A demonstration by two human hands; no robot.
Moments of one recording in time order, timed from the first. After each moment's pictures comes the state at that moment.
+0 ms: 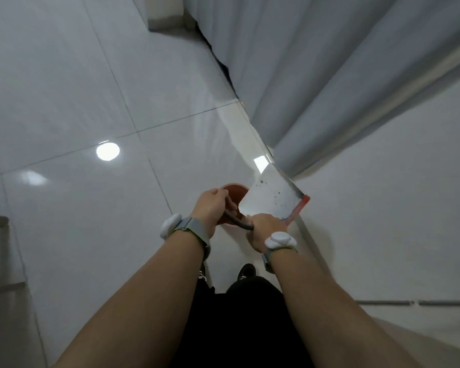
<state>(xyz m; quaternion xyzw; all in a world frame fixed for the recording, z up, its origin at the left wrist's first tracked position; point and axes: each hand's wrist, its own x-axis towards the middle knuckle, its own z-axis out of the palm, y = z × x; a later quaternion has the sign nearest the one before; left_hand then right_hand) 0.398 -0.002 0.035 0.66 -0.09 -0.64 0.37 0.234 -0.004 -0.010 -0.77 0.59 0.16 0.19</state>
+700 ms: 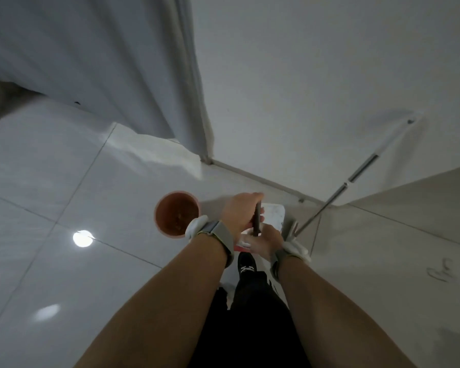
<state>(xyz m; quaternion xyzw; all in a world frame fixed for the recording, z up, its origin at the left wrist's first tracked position) 0.081 -0.013 0.048 0.58 -0.33 -0.74 0.02 0.021 0.081 -0.063 -0.22 0.80 -0.18 0.53</state>
